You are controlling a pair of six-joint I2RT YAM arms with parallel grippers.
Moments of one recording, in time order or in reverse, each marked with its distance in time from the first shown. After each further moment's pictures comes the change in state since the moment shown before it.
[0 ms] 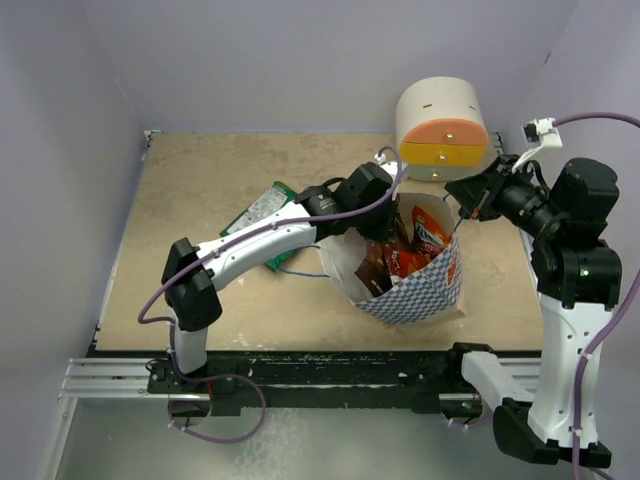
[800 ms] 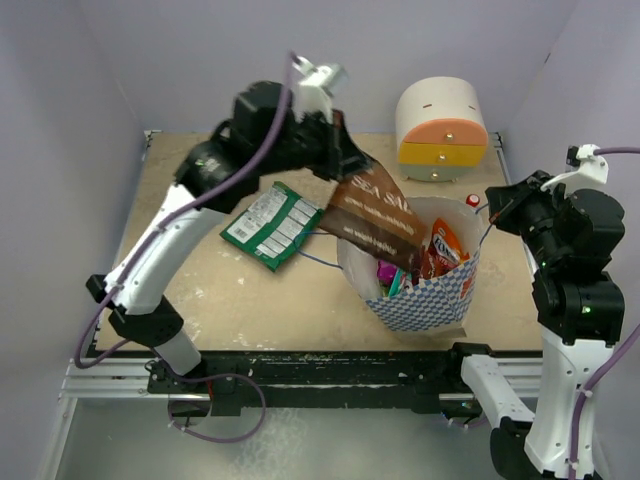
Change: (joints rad) left arm 0.111 -0.233 0.405 -0.198 0.219 0.043; right arm 0.001 -0.143 -0.088 -0.007 0.499 0.117
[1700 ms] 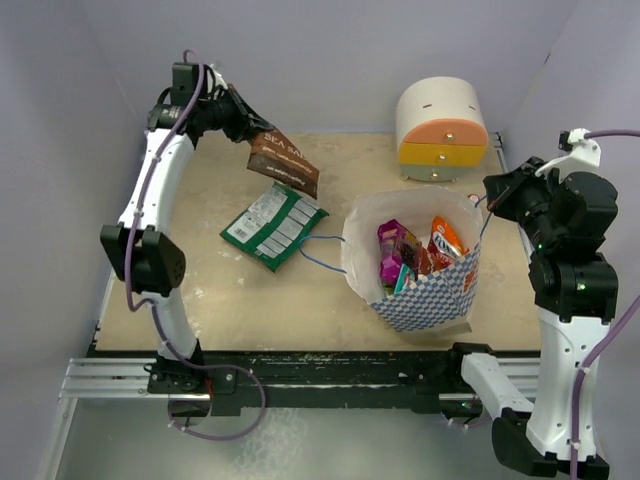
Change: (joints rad) left arm 0.744 0.193 -0.138 0.019 0.301 -0.362; right arm 0.000 0.060 0.000 0.060 -0.004 -0.041
